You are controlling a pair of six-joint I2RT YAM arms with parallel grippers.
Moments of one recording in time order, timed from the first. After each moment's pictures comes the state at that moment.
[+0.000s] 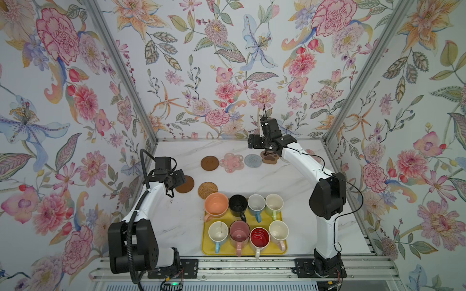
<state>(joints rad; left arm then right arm) 0.07 1.40 0.95 -0.53 -0.03 -0.38 0.49 2.01 1.94 -0.56 0.09 0.32</state>
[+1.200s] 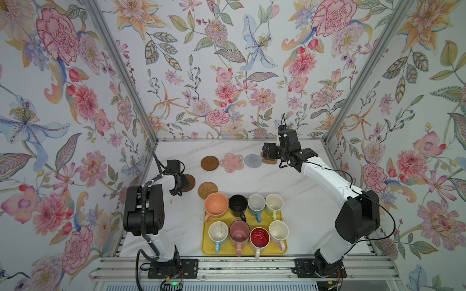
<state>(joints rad) 0.05 1.76 0.98 -0.34 -0.03 -0.52 0.44 1.69 1.50 -0.45 0.14 0.33</state>
